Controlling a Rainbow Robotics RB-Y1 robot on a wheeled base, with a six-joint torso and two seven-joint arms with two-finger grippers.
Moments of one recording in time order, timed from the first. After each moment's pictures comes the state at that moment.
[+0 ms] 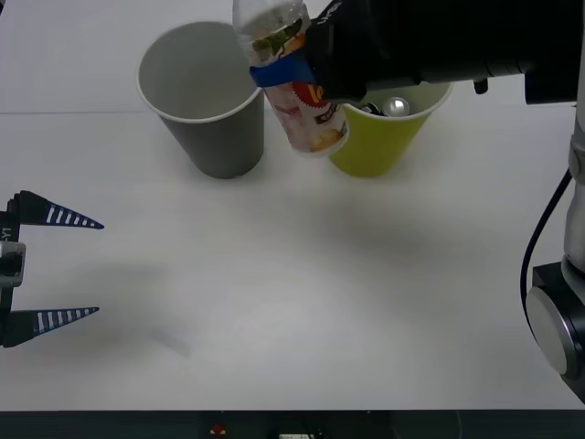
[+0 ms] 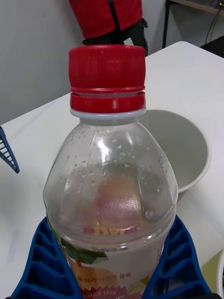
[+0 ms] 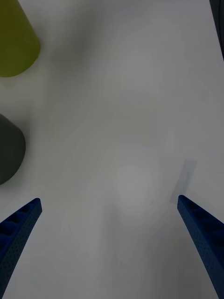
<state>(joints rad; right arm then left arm) -0.88 -0.32 0.04 -2.09 2.18 -1.57 -1.42 0.26 1.13 0.26 -2.01 -1.31 -1.13 -0.09</state>
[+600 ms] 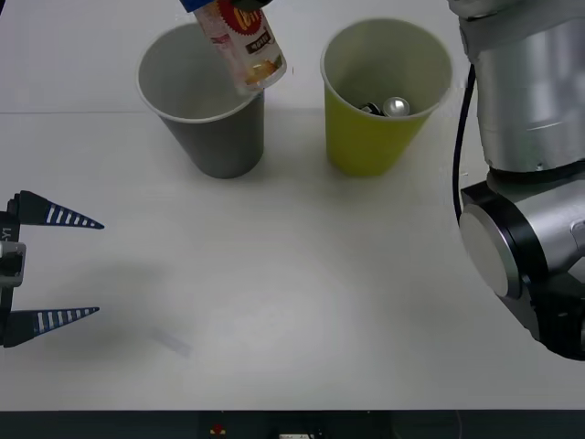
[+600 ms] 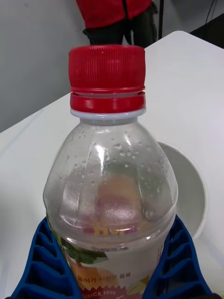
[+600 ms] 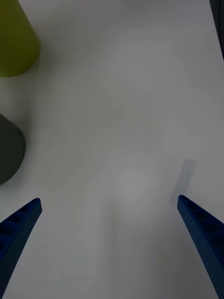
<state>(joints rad) -1.24 -0.17 0.06 -1.53 2.32 -1.50 -1.35 0.26 1.13 0.26 -2.01 -1.31 -1.13 -0.09</state>
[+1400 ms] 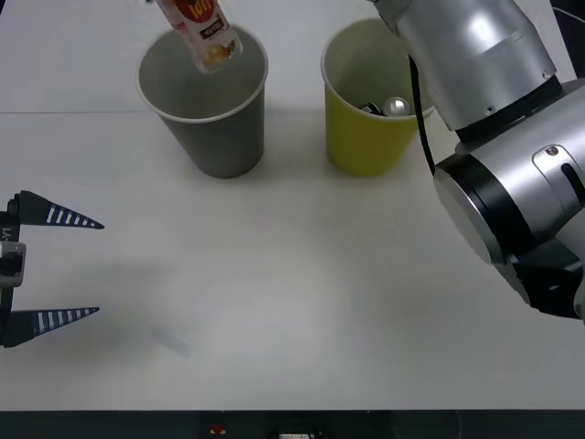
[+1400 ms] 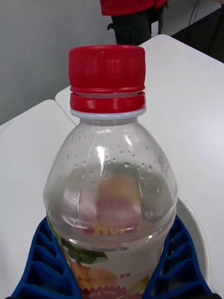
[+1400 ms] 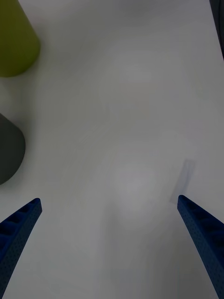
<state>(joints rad) -1.45 -0.13 0.24 -1.04 2.34 -1.15 -1.31 0.26 1.13 0.26 -2.01 -1.31 -1.13 -0.09</state>
